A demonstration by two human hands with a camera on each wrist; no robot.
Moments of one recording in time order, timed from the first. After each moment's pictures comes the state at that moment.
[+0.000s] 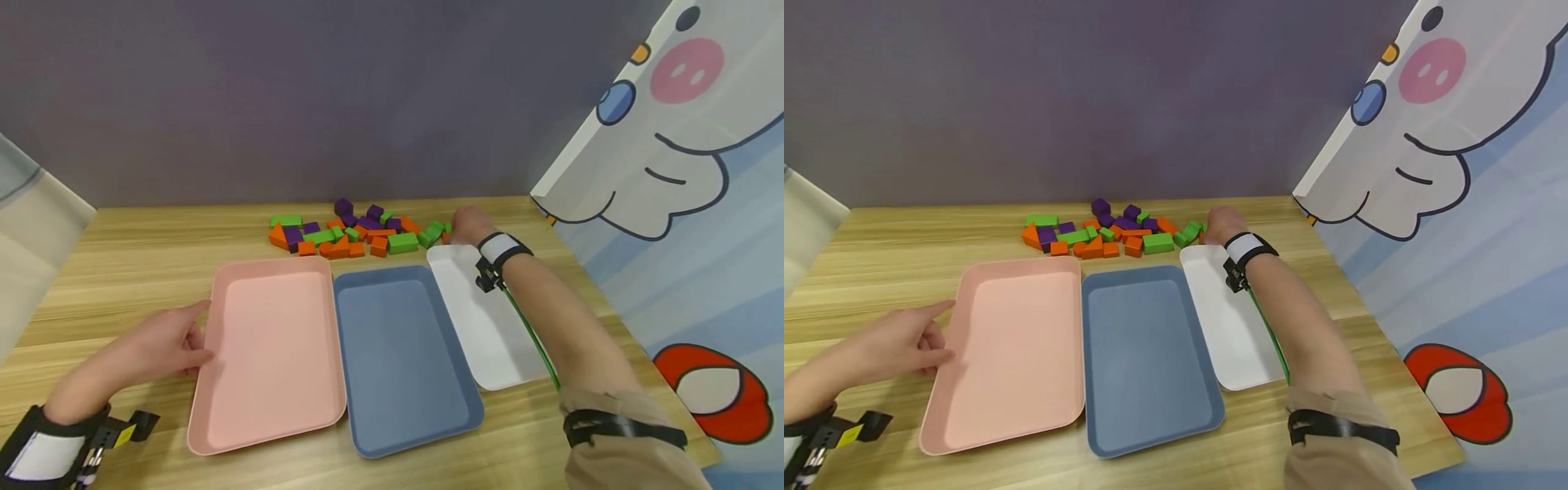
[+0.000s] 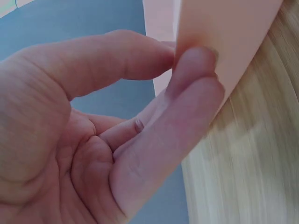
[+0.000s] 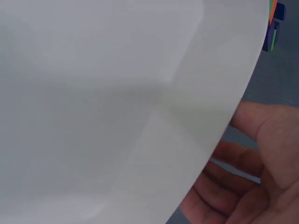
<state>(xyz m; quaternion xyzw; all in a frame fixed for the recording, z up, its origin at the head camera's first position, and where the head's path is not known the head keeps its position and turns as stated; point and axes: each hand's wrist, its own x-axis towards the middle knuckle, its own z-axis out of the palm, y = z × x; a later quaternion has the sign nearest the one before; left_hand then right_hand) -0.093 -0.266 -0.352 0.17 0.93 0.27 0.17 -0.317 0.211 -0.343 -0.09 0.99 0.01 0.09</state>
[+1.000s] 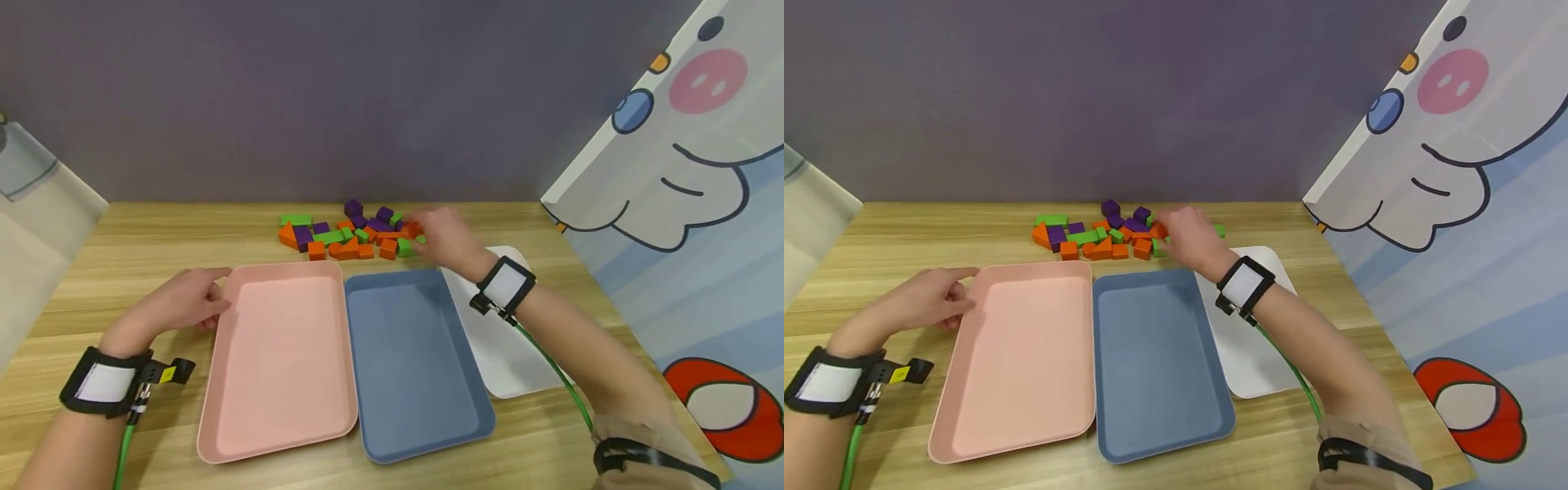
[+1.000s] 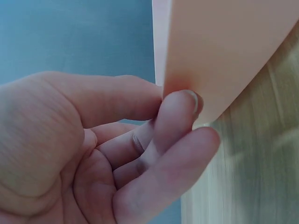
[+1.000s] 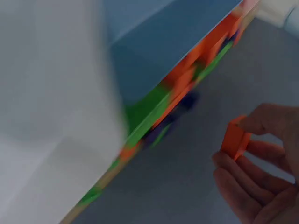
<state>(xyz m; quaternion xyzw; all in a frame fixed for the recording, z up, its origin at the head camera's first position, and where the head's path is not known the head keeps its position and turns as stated) -0.146 -0.270 -0.352 0.16 0.94 0.25 0.16 -0.249 0.135 -0.310 -0.34 0.93 -0.09 -0.09</state>
